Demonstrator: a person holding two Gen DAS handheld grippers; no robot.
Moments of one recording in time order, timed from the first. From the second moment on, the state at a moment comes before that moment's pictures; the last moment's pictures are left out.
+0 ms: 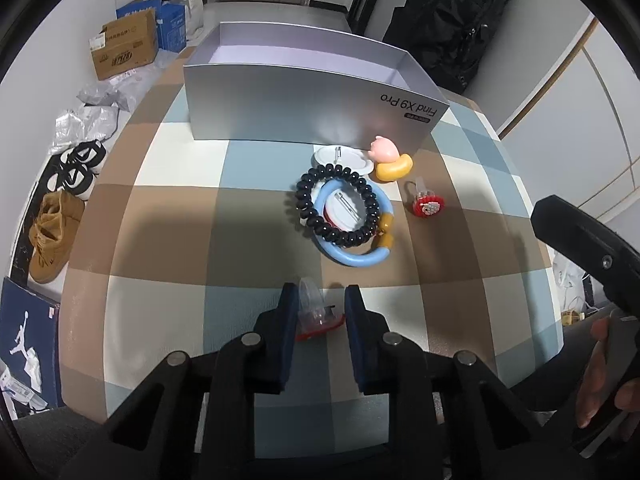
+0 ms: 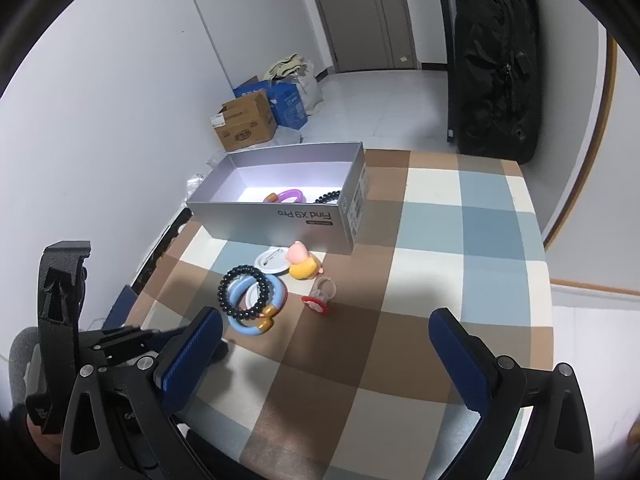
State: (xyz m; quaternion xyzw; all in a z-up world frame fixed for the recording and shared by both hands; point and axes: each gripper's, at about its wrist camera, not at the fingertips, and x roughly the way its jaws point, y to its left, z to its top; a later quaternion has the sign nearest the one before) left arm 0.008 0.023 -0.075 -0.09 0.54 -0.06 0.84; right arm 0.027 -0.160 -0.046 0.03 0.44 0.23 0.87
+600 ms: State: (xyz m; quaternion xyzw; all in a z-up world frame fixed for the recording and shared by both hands) left arm 0.011 0.060 -0.046 -0.20 0.50 -0.06 0.84; right arm 0.035 -0.149 -0.056 0.04 0.46 0.23 0.86
